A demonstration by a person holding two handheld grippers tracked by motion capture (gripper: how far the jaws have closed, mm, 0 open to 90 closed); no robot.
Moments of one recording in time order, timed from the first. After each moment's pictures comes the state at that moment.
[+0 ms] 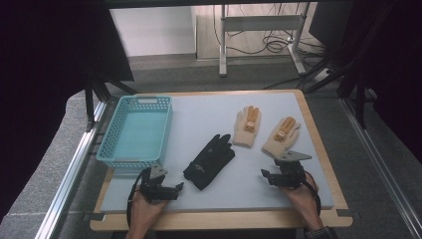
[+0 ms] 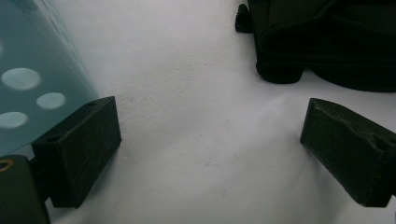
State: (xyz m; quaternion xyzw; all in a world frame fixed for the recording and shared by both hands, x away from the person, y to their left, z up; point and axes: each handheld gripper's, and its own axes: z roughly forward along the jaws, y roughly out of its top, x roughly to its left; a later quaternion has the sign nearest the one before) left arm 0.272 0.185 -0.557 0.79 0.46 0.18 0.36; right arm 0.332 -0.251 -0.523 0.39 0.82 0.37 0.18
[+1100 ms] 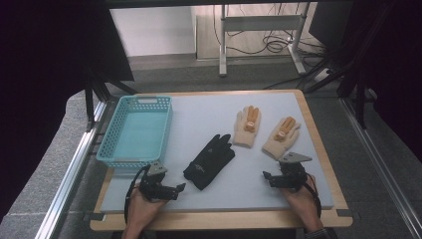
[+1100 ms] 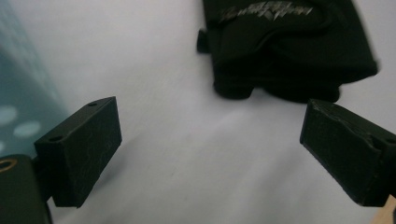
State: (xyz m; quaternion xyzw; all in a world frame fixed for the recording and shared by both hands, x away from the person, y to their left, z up) left arm 0.273 0.181 -0.533 0.80 0.43 0.13 0.39; right arm 0.333 -0.256 -0.532 0.40 0.83 0.35 0.20
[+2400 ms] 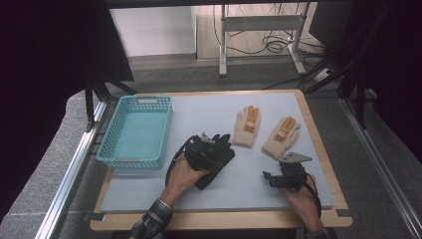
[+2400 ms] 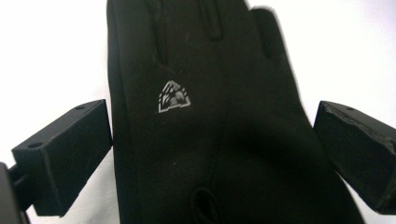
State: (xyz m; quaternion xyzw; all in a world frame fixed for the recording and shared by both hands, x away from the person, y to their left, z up) left arm 0.380 0.067 -0.520 0.86 0.38 0.09 0.31; right arm 0.334 -0.256 -0.532 0.40 0.83 0.35 0.20
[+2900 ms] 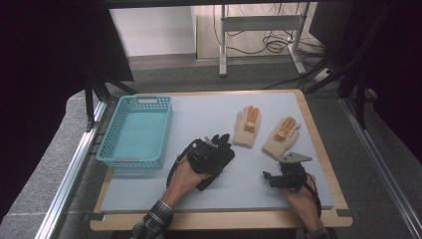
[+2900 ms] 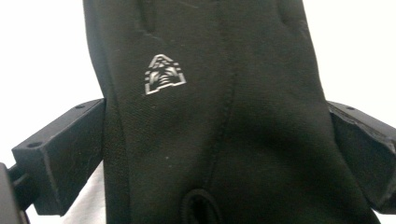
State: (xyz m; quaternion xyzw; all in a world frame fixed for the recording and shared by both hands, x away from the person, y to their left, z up) left arm 0.380 0.062 -0.530 0.87 0.39 0.08 0.28; right arm 0.333 -0.256 -0.532 0.40 0.83 0.35 0.20
